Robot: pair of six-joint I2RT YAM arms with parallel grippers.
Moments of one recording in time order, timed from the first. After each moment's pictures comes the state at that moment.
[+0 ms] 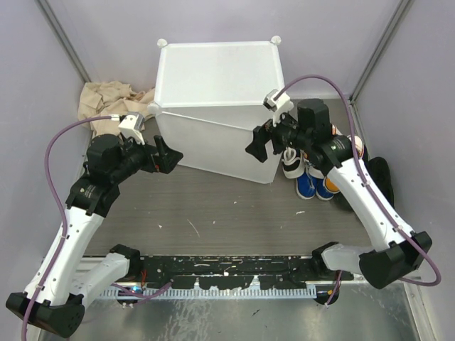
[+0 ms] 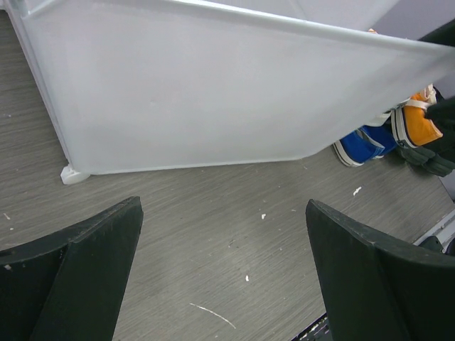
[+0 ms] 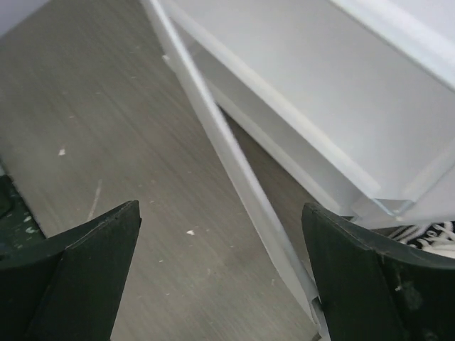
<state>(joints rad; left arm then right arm) -0.30 0.86 1.05 -0.47 0.28 -0.30 0.41 1.27 1.36 -0.57 -0.38 -0.11</state>
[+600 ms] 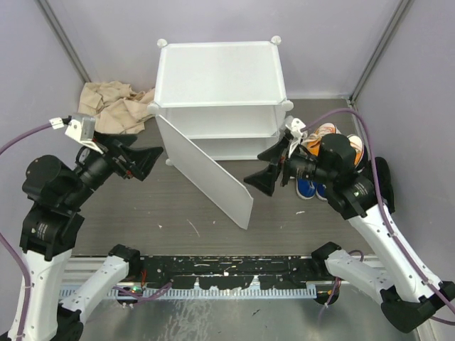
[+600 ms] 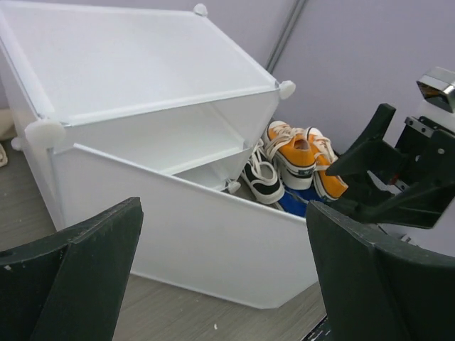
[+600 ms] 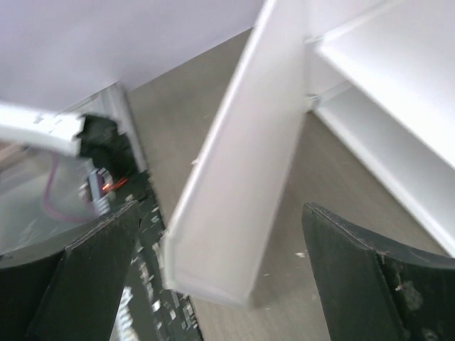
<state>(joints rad) -0.30 0.72 1.30 -0.55 0.32 -0.34 0.50 0.90 1.10 -0.41 -0.74 0.12</state>
